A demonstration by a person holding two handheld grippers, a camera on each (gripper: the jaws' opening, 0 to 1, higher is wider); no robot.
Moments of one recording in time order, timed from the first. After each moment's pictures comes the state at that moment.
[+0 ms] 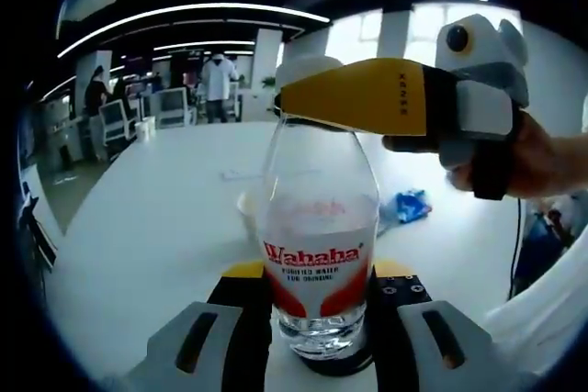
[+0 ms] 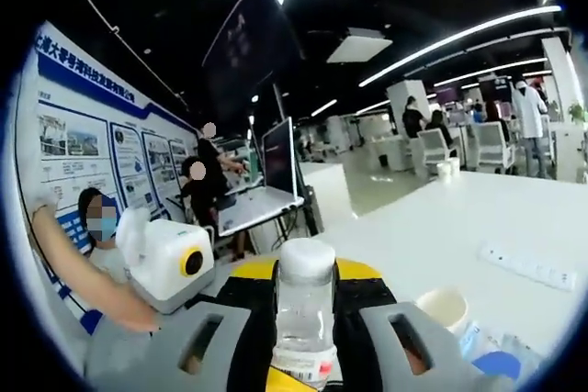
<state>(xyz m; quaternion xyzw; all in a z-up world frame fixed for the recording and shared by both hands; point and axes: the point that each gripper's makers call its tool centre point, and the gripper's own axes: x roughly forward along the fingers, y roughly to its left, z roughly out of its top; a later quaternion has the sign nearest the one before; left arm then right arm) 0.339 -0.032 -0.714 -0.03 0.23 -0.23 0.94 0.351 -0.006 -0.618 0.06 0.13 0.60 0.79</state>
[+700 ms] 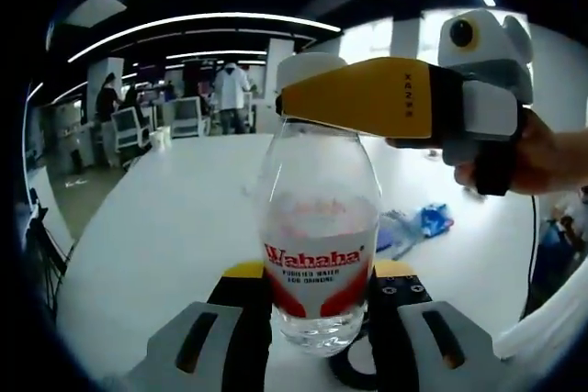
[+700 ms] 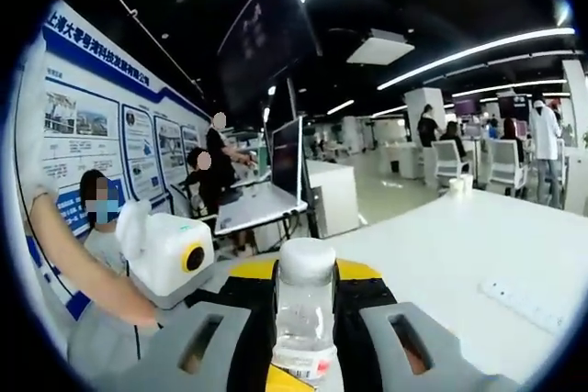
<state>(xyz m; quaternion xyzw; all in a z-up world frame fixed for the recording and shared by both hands) 0.373 0.000 -0.705 -0.02 0.21 -0.20 0.96 0.376 0.024 -0.608 0.02 0.10 0.63 0.77</state>
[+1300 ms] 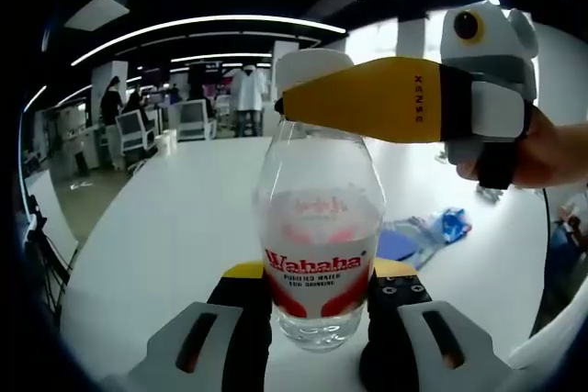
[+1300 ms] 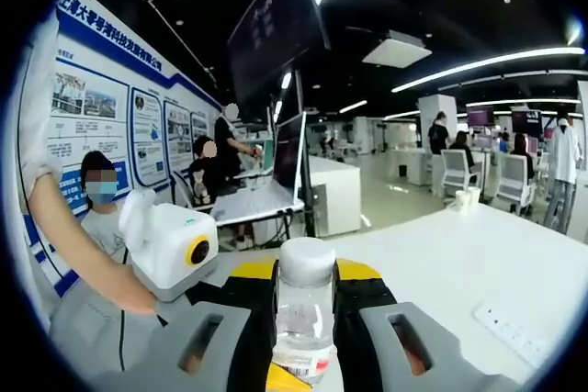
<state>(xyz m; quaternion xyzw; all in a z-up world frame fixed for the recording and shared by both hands) 0.410 0.017 -0.711 -0.02 0.21 -0.19 0.96 0.404 0.043 -0.612 -0.02 0.08 0.65 0.76</state>
